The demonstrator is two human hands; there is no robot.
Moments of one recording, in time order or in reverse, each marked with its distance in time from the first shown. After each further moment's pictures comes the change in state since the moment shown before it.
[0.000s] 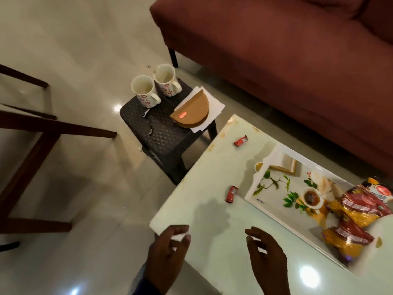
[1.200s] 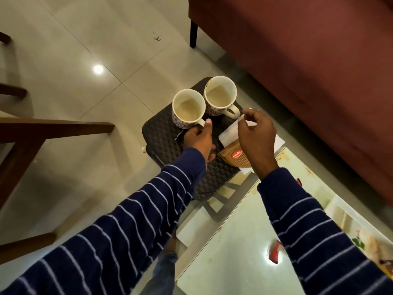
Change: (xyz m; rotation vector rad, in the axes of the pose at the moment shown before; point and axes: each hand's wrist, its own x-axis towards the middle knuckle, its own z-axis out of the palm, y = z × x) left_hand 0.385 0.164 -0.060 -0.572 -0.083 -0.404; right_hand 0.268 -0.289 0.271 -0.254 0.085 -0.297
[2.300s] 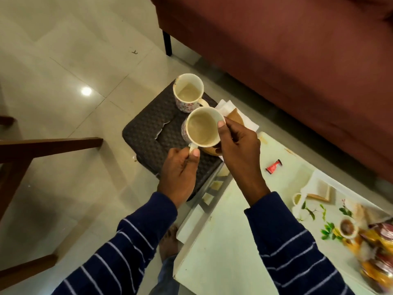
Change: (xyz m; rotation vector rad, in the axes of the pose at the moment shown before) left_hand -0.085 -0.058 -0.038 0.500 -0.165 0.590; right_hand -0.076 0.004 -0.052 0.254 -0.030 -0.002
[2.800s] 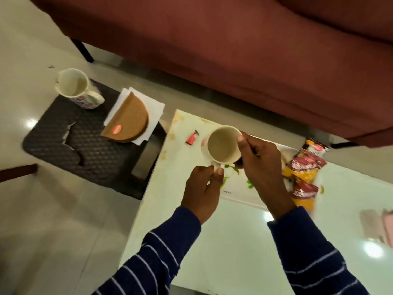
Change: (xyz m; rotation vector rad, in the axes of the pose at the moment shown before) left_hand -0.134 0.021 0.219 0.144 -0.407 0.069; right_hand -0.082 0.110 -0.252 -0.126 0.249 0.120
